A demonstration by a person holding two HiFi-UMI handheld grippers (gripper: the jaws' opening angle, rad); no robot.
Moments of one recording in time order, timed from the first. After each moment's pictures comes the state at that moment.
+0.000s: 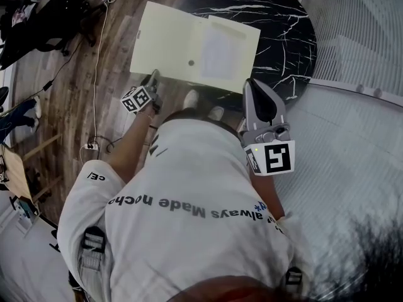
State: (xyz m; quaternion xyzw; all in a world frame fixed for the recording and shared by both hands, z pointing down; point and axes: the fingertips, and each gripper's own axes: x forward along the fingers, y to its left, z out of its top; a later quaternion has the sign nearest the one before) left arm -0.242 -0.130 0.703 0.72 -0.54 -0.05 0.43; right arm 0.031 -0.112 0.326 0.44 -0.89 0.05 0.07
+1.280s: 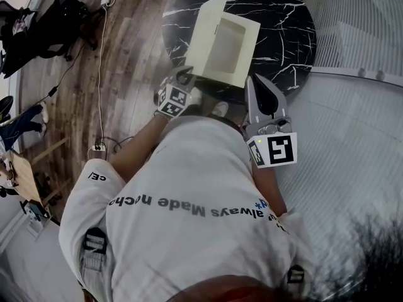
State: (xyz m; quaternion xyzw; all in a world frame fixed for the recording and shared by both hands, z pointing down) left arm -0.040 -0.116 0.626 0.87 -0.35 0.32 0.08; right arm 0.076 -0.101 0.343 0.47 -0.88 0.08 0.06
